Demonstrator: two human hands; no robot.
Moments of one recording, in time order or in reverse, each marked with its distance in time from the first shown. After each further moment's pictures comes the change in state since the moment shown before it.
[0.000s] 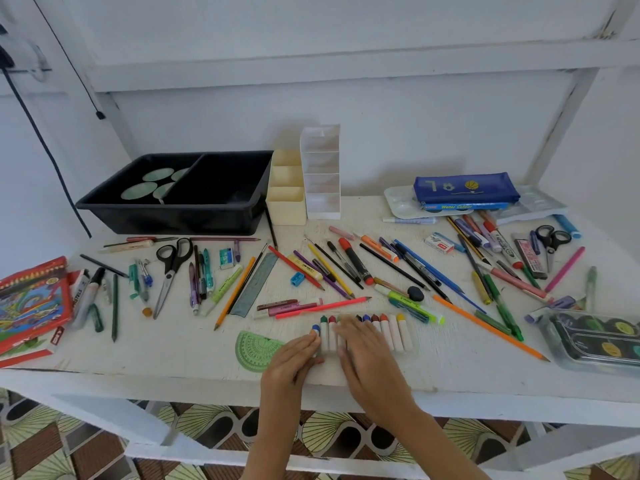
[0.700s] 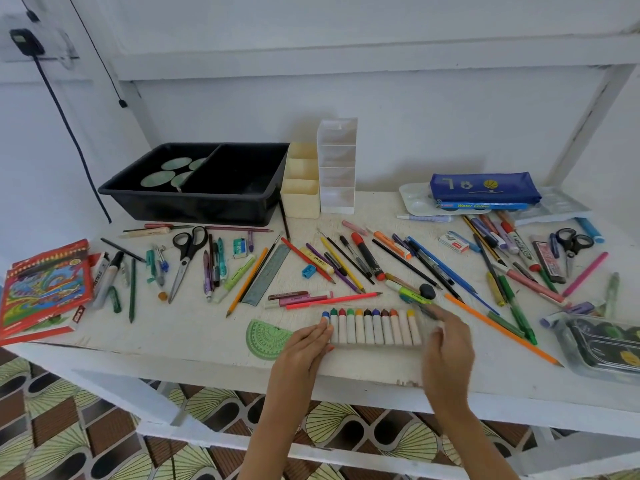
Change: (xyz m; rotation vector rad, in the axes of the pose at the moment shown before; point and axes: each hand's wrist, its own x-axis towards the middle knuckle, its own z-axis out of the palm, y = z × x) left_hand 0.007 0.010 -0.006 0.329 -0.182 0.143; right_hand -0.011 0.036 -0.043 0.291 0.446 0.467
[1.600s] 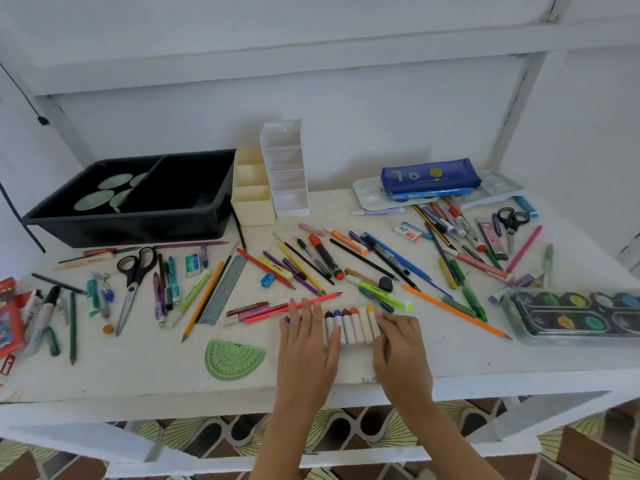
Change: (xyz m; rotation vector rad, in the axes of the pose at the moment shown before) left_hand 0.037 0.043 0.044 0.345 -0.156 -0.109; right_hand -0.010 0.022 0.004 -0.341 -0.031 -0.215
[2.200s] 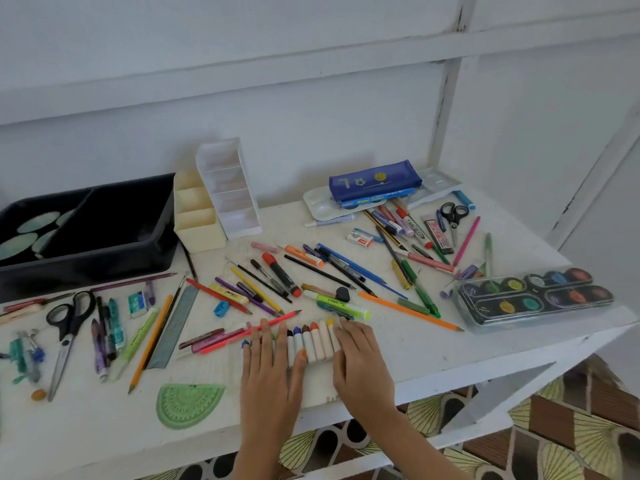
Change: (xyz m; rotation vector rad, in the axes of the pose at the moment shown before) left_hand 0.001 -0.007 0.019 -0.018 -0.002 0.028; right_hand 0.000 -0.001 0.002 -0.067 -0.013 -0.030
